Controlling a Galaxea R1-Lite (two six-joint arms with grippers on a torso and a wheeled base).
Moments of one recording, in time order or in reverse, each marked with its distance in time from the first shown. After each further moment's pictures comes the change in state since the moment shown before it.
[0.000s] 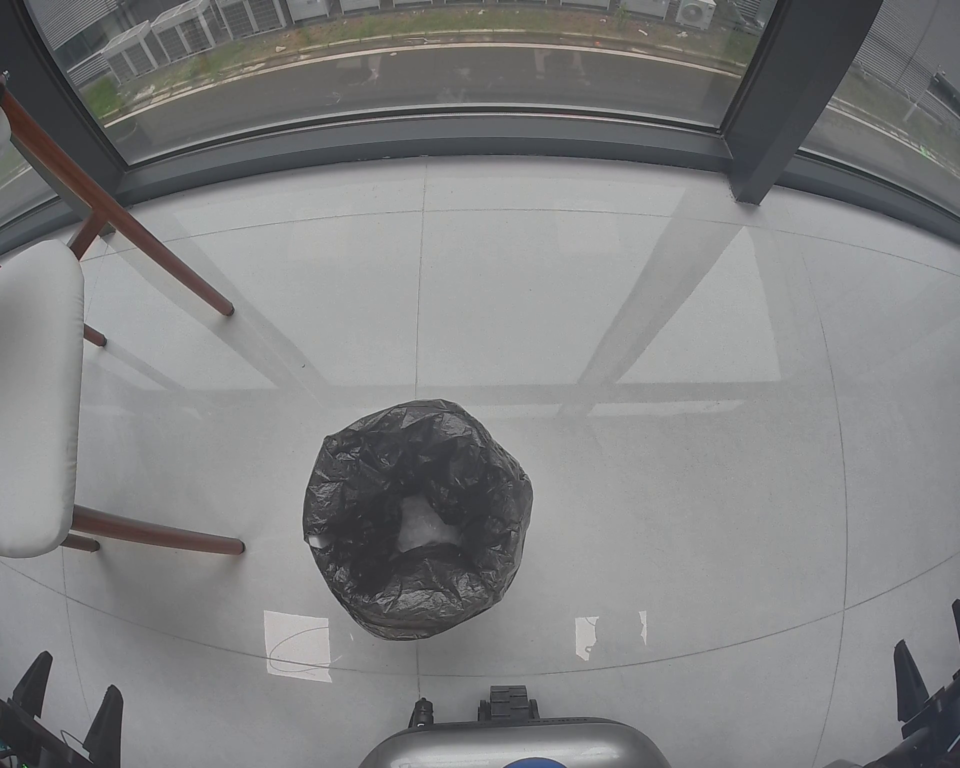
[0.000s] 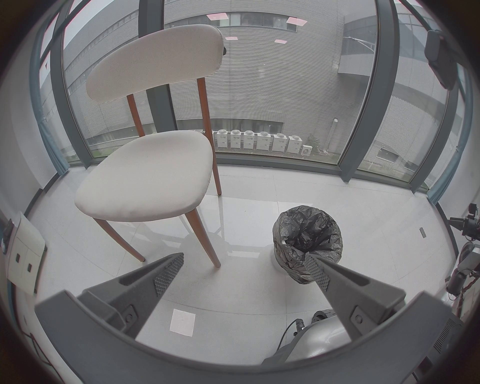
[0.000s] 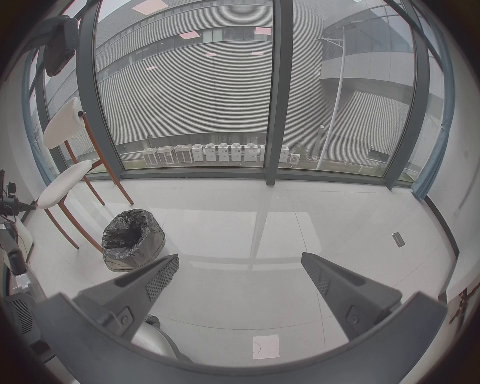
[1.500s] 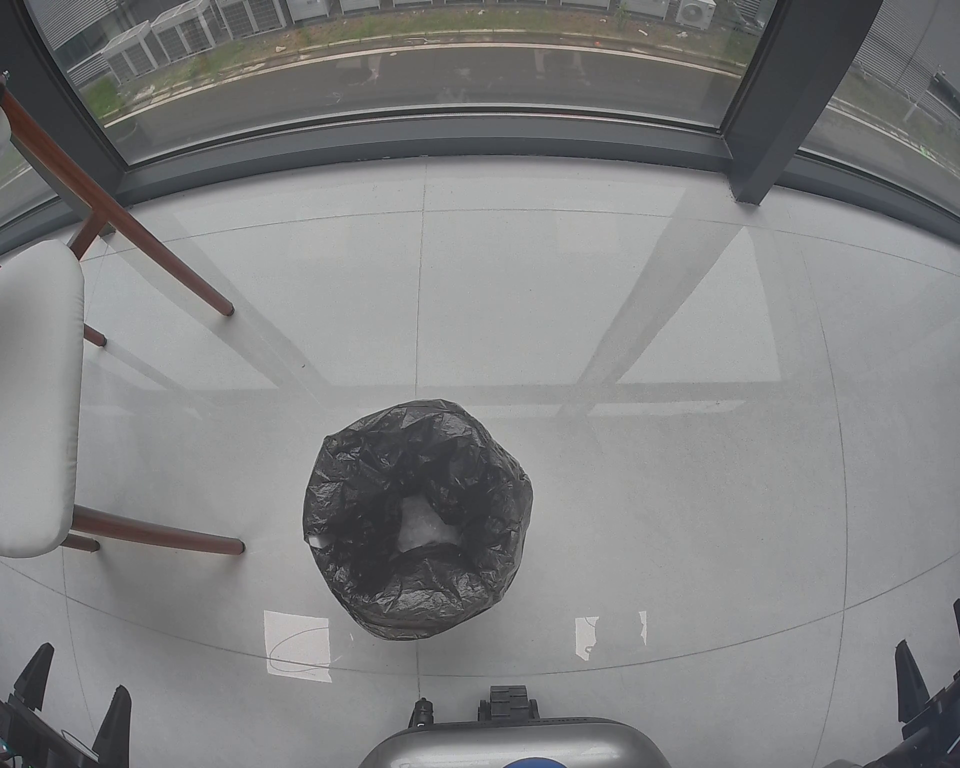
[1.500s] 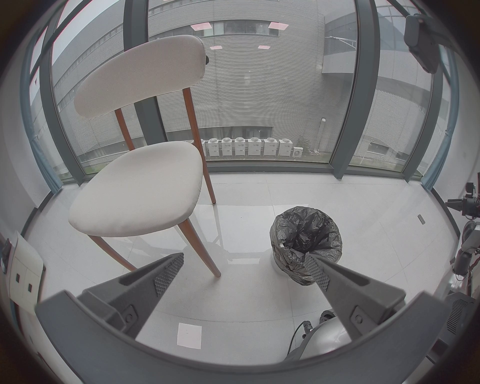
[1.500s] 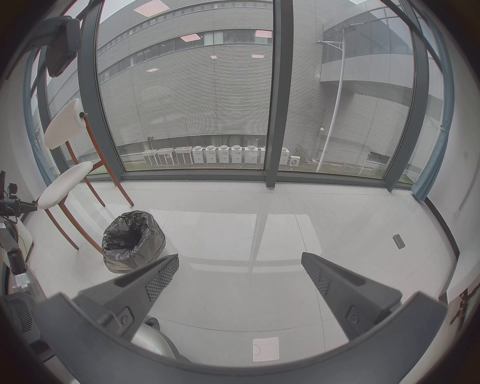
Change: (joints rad) left arm 0.001 0.001 0.063 -0.116 -0.037 0.085; right arm -0.004 -0.016 0.000 -0.001 0.005 -0.003
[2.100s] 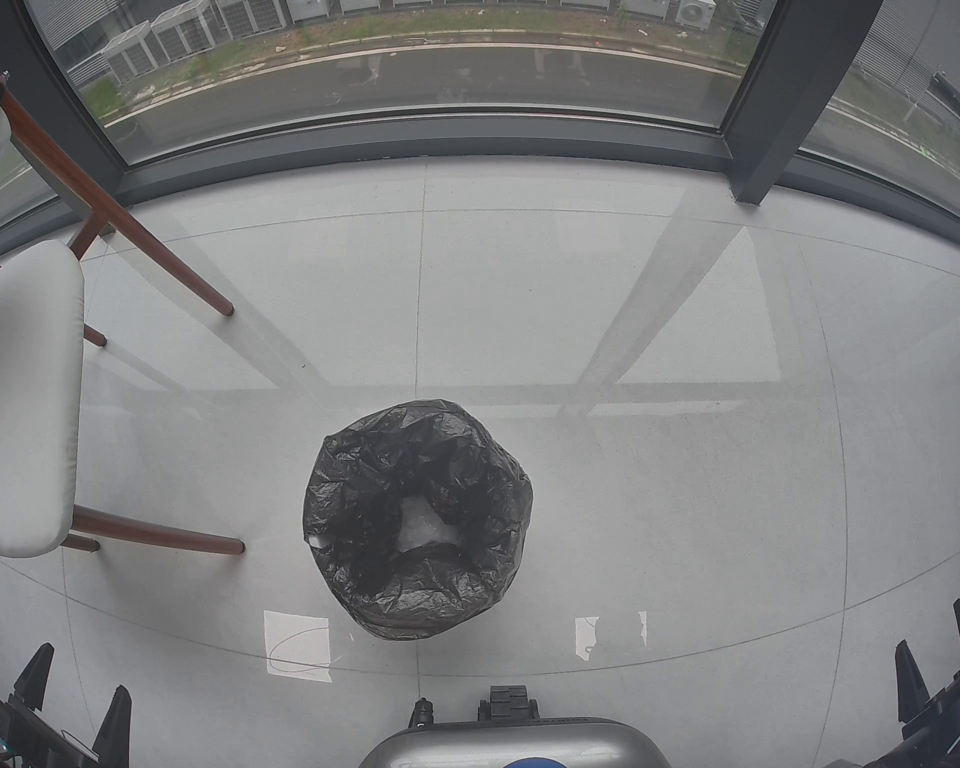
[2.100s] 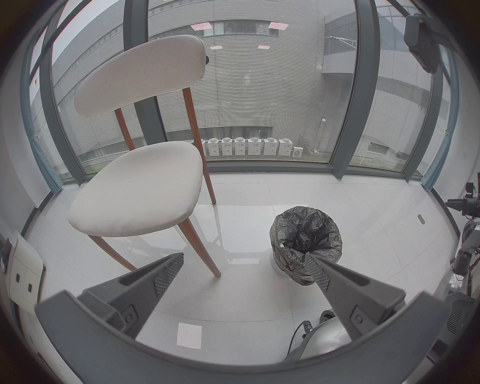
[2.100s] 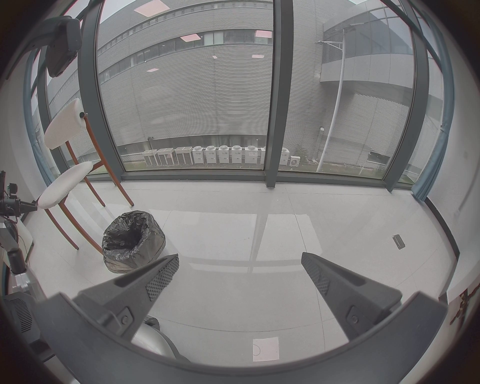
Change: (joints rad) left arm 0.000 0.000 0.000 0.000 0.000 0.000; right arm 0.001 0.000 0.000 0.000 0.000 0.000
